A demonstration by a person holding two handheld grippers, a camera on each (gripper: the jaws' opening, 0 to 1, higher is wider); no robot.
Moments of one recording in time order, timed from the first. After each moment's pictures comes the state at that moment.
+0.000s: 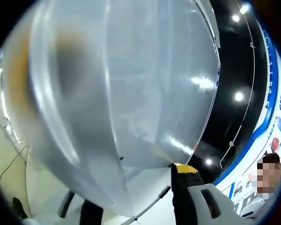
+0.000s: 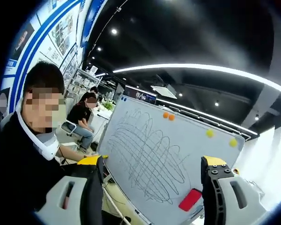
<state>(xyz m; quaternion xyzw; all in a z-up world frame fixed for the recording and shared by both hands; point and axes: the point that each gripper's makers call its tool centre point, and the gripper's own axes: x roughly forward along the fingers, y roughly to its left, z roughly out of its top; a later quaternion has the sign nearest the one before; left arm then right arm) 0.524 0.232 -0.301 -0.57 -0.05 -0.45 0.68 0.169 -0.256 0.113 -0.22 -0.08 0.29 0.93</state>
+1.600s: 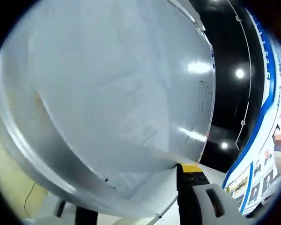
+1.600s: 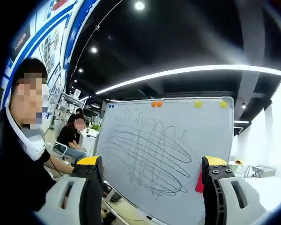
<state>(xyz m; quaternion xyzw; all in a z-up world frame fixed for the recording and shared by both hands) 0.563 0.263 -0.322 -0.49 -0.05 -0.41 0.77 0.194 -0.278 0.001 -0.10 -0.16 0.25 0.95</state>
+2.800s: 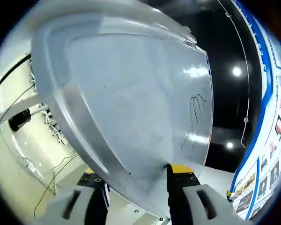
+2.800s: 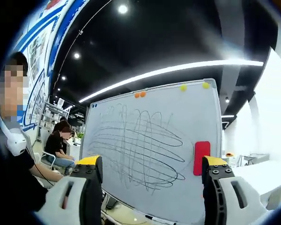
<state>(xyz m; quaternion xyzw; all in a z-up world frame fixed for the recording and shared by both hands) 0.525 0.291 -0.323 -0.48 -0.10 -0.36 0.79 0.222 -0.291 -0.049 -0.04 -0.17 0.18 0.97</state>
